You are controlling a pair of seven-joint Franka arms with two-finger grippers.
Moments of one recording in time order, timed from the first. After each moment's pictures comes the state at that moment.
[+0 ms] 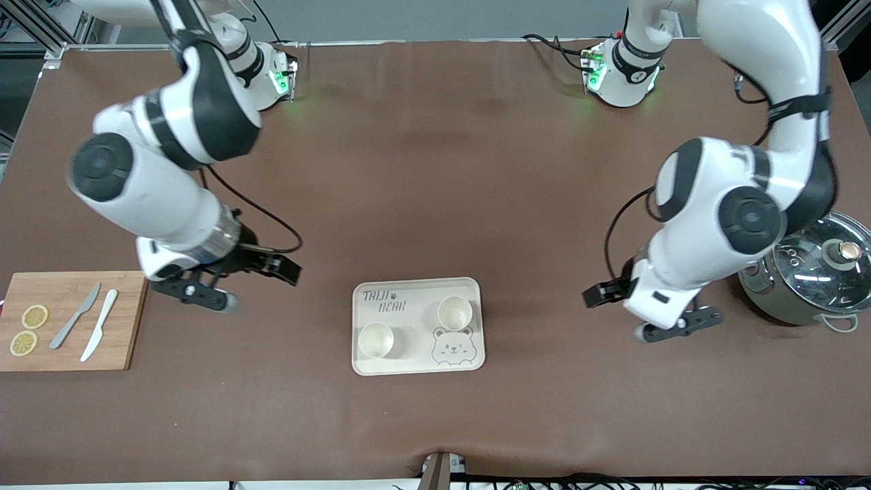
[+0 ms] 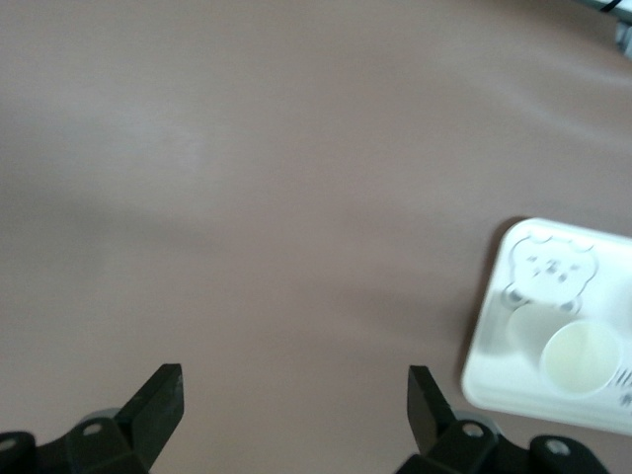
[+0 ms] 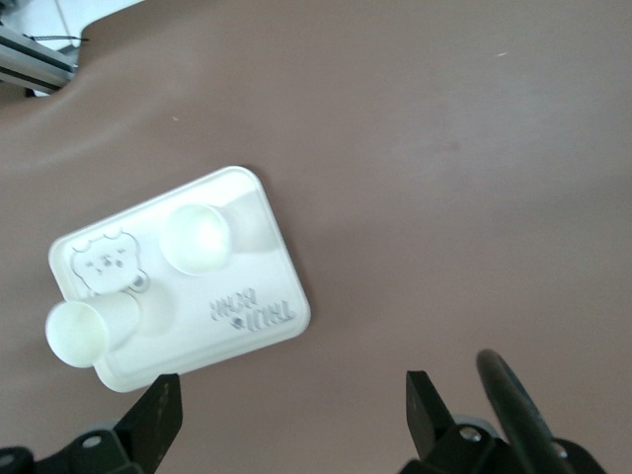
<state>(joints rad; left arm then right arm) -0.39 0.55 0.09 -1.32 -0.10 1.91 -0.56 0.35 0.43 0.02 -1.39 0.10 1.93 0.66</state>
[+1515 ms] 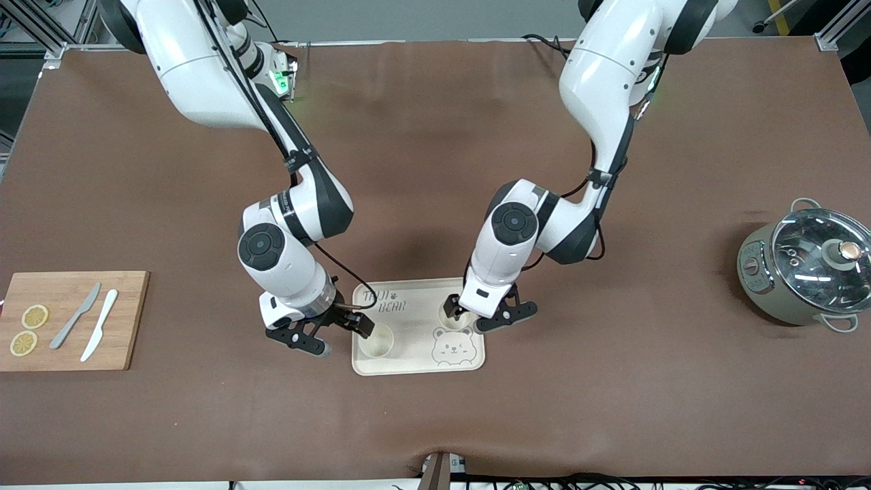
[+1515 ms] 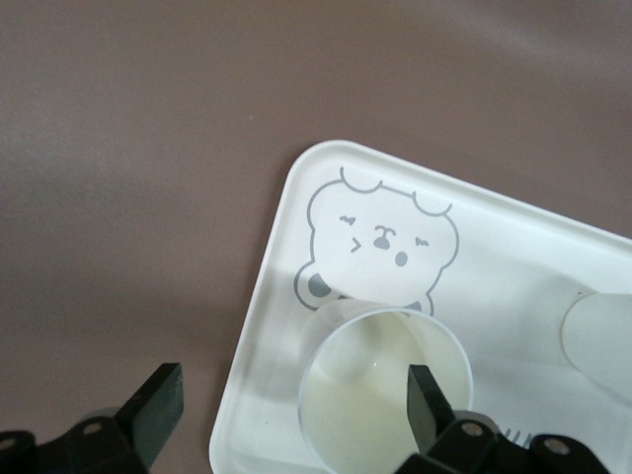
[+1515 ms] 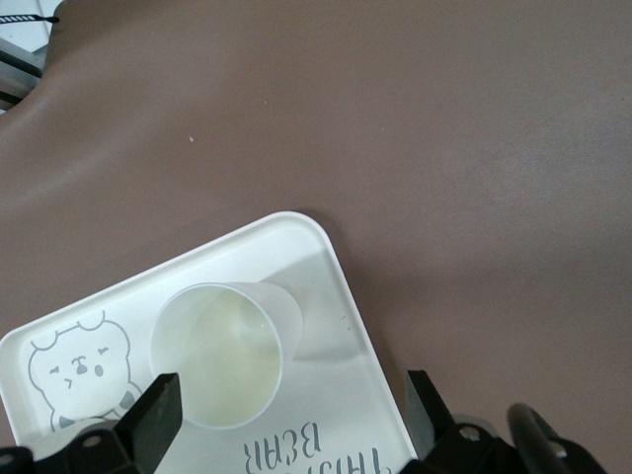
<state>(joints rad) -0.67 0.85 0.09 -1.32 -0.10 2.39 -0.90 0.41 0.74 0.01 -1.40 0.08 2.38 0.72</state>
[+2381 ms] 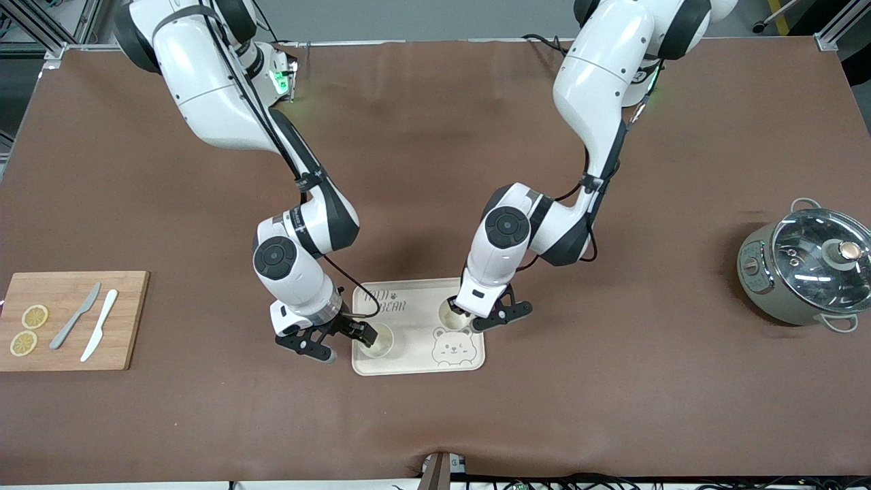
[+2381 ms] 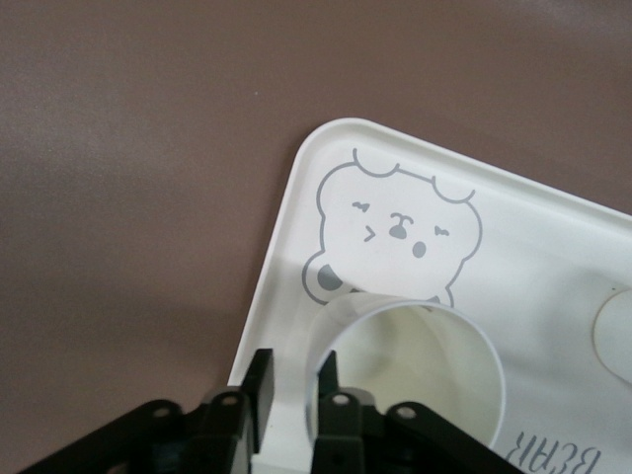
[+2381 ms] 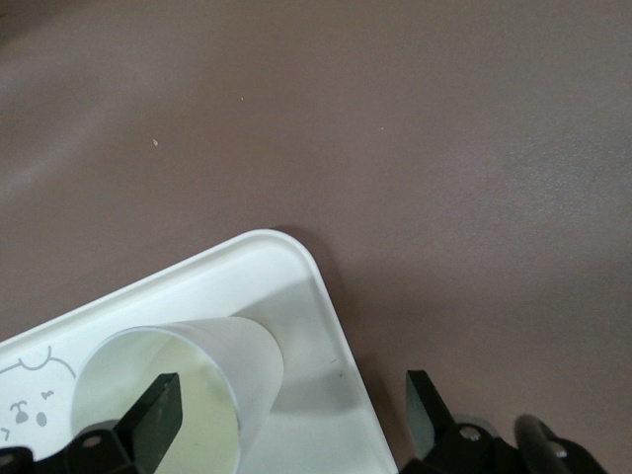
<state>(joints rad) -0.68 0.87 0.10 -1.31 -0.10 2.40 -0.91 0.41 0.83 0.01 -1.40 0.07 2.50 0.72</state>
